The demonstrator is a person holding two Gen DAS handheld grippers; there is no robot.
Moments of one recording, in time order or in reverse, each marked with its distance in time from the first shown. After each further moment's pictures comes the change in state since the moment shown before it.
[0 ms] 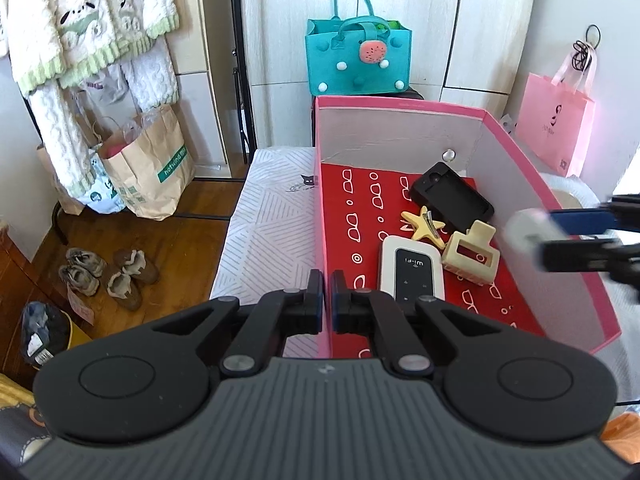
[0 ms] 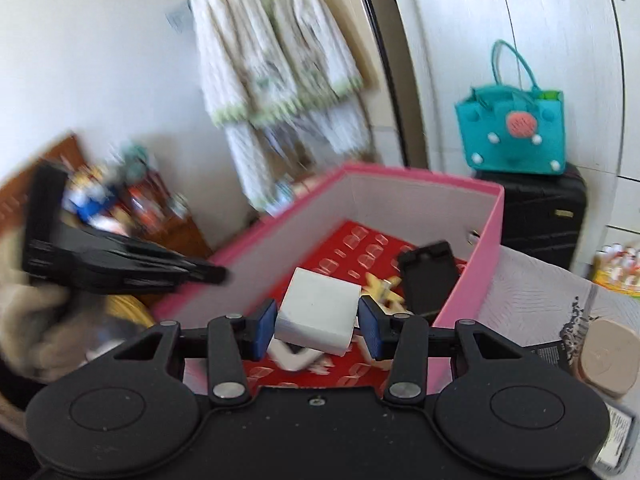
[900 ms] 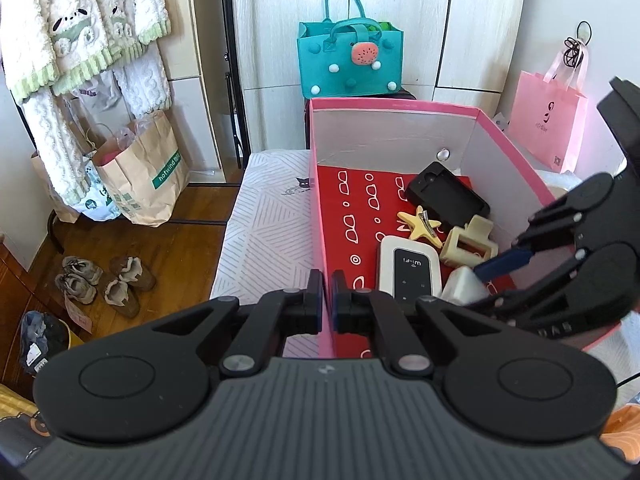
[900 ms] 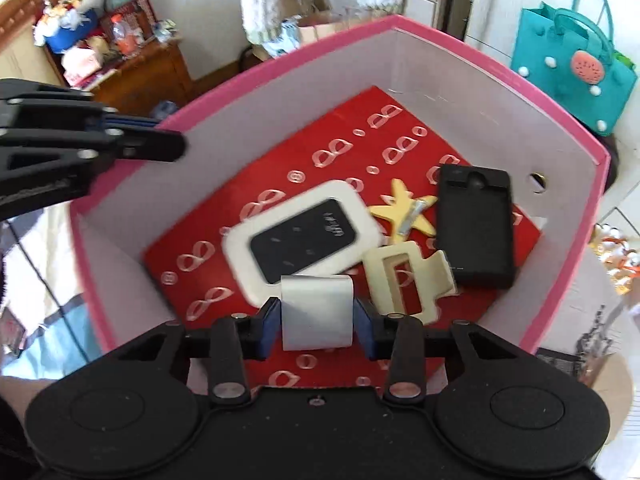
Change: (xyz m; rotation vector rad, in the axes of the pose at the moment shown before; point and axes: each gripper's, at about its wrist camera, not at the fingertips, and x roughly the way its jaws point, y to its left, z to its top) left arm -0.001 -0.001 -0.001 0.017 -0.010 -0.022; right arm 0.080 0.018 0.021 -0.202 0.460 -0.055
